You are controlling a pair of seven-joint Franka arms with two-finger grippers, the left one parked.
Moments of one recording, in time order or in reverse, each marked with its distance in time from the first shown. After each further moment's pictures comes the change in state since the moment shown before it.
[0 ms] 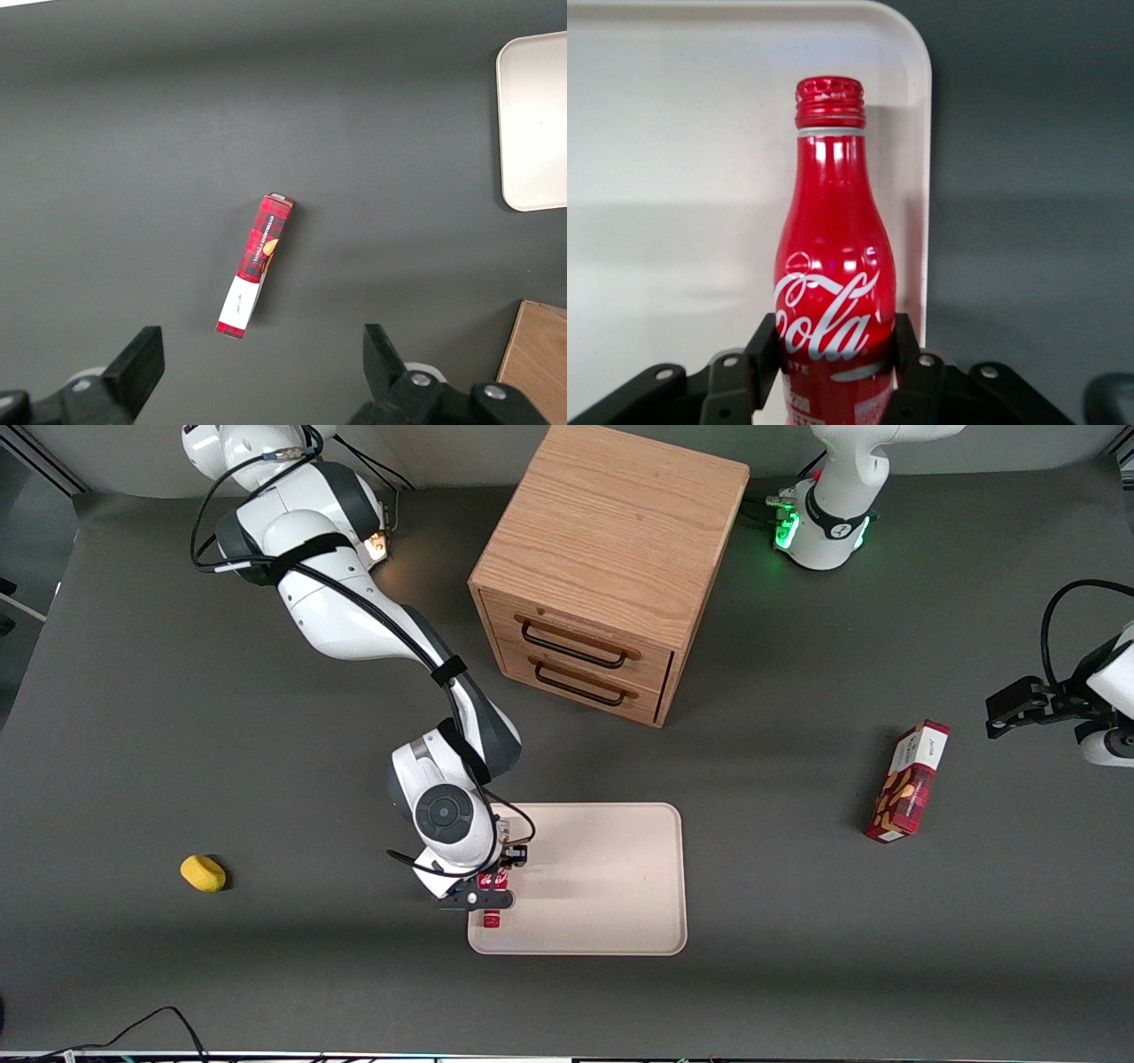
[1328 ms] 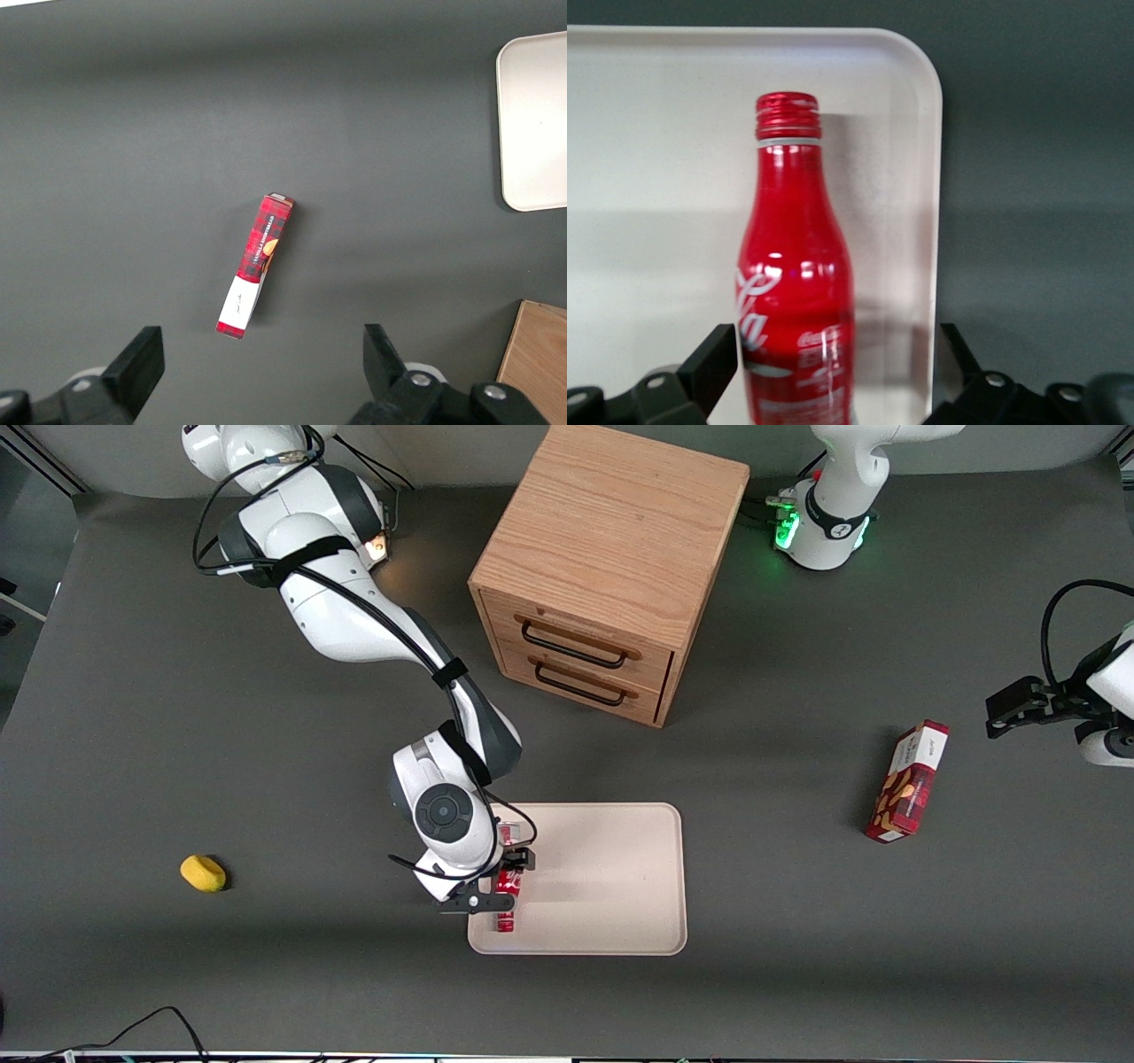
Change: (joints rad) arm 0.001 0.007 -0.004 0.014 0.000 0.031 -0.010
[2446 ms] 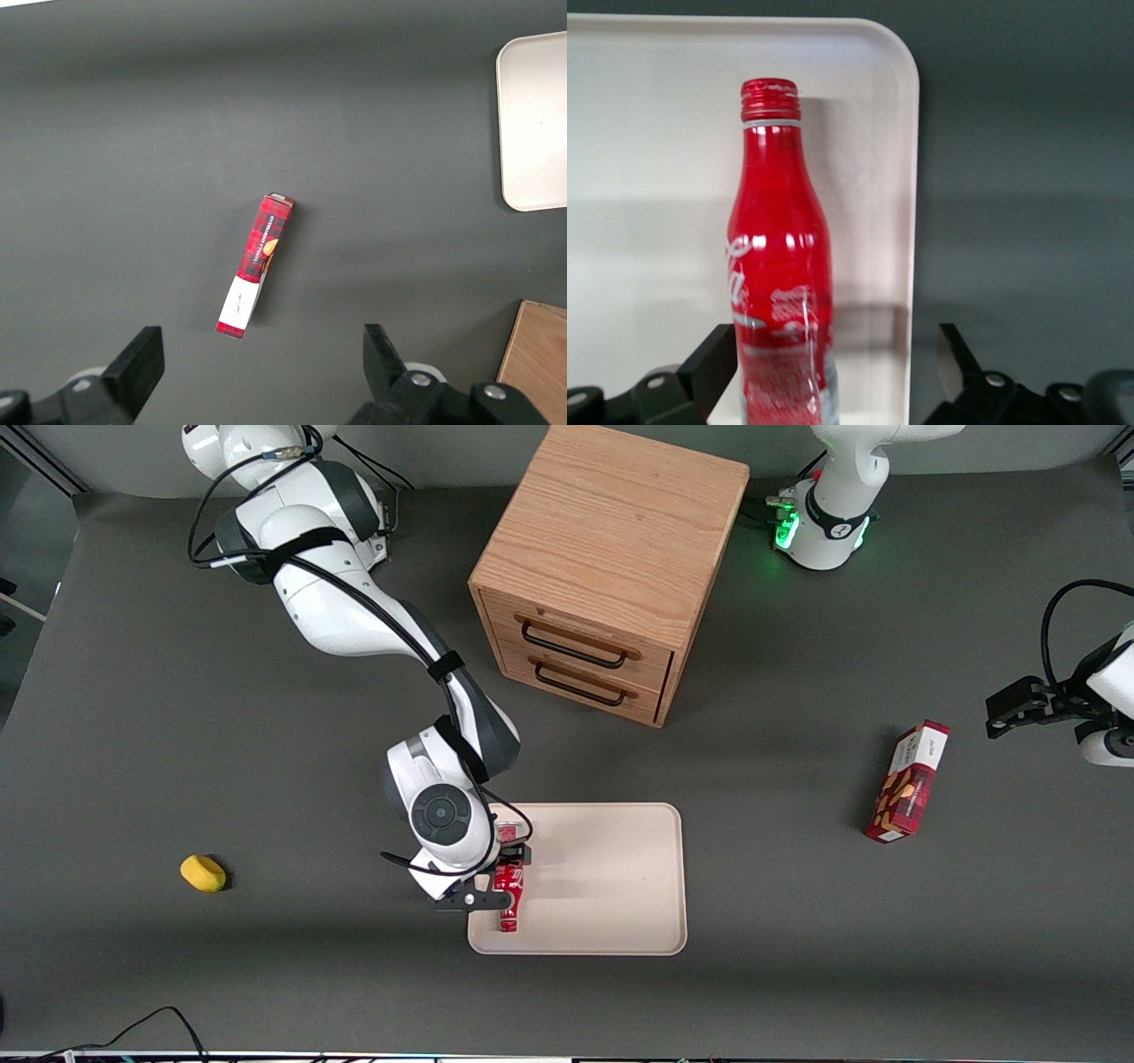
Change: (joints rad) arm -0.001 -0.031 0.002 0.034 0.001 -0.129 0.001
